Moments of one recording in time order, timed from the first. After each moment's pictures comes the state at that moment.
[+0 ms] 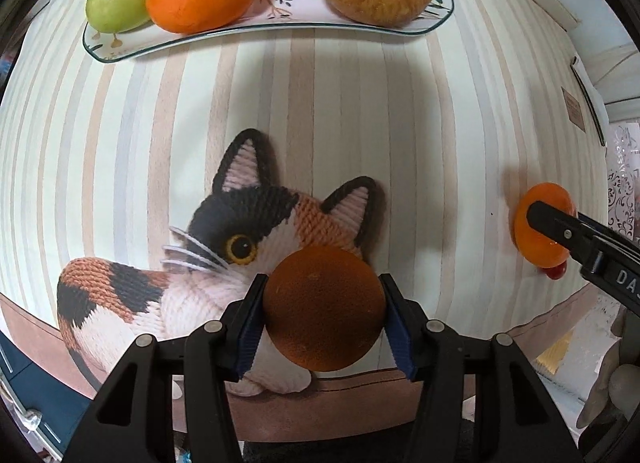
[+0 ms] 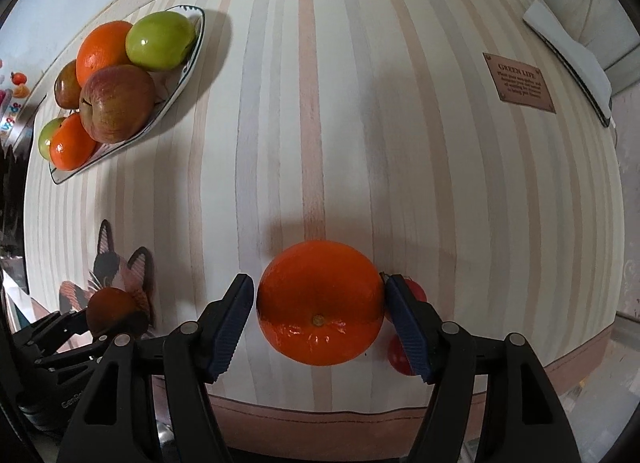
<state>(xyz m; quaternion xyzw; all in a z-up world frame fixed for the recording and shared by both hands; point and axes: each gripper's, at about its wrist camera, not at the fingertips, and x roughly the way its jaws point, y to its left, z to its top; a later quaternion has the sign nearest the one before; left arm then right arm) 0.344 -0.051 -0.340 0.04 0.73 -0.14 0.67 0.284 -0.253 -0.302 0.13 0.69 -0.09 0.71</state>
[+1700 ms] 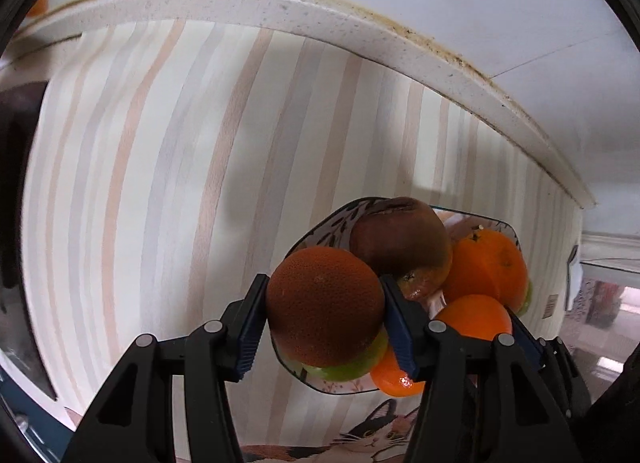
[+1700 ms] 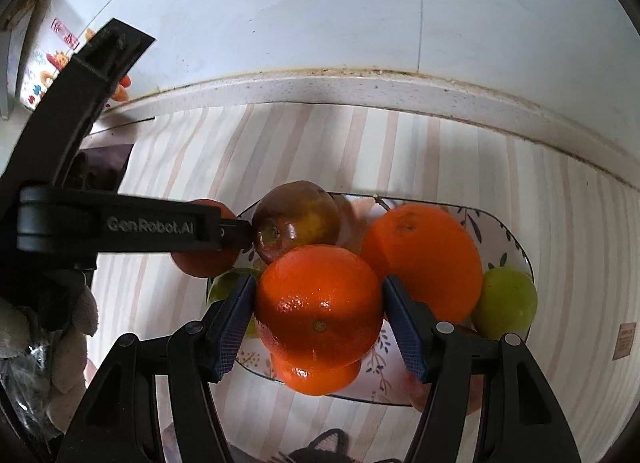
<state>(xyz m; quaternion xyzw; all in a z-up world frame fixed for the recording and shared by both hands) 0.560 0.075 -0.310 -0.09 0.72 -0.10 0.68 0.502 -0.056 -0.253 0.06 0.59 0.04 0.80</state>
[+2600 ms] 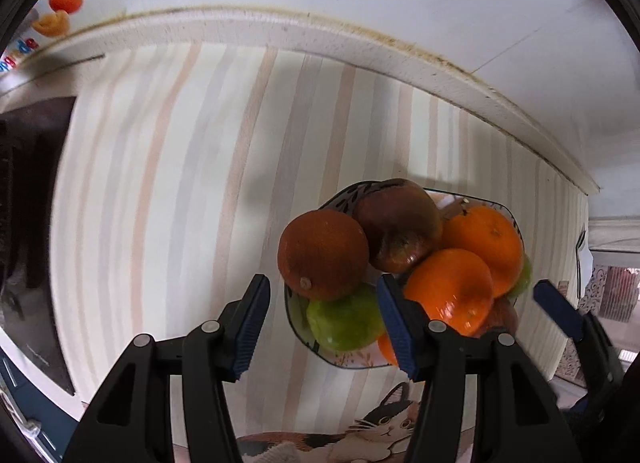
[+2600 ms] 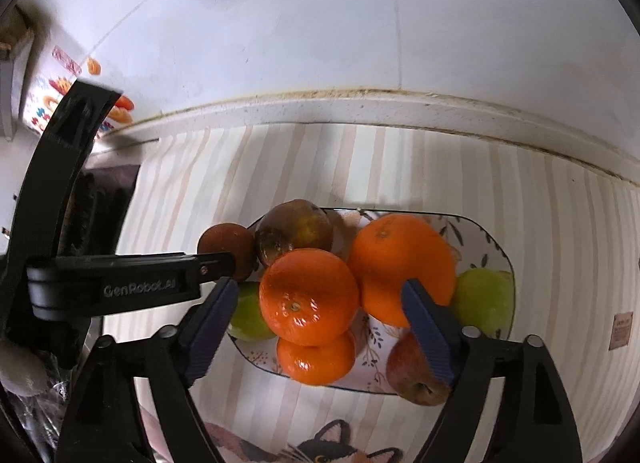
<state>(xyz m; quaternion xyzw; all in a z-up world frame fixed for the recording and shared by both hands) 0.541 0.069 -0.273 -0.05 0.70 -0.09 0.71 0.489 -0.087 -0.218 0.11 0.58 0.03 0.80</state>
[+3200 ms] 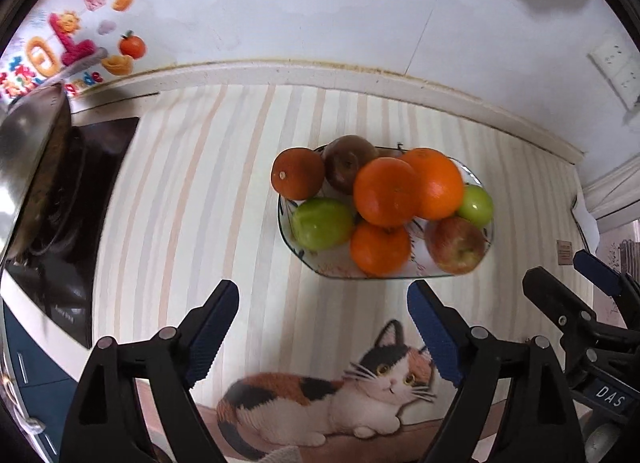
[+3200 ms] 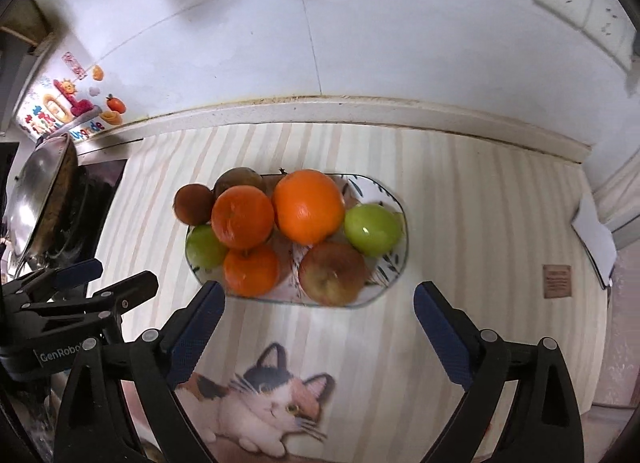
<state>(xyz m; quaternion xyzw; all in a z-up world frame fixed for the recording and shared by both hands) 0.409 0.037 -0.196 0.01 0.60 -0.07 0.80 0.373 -0.132 -0.151 0.07 0.56 -0.02 0.83</state>
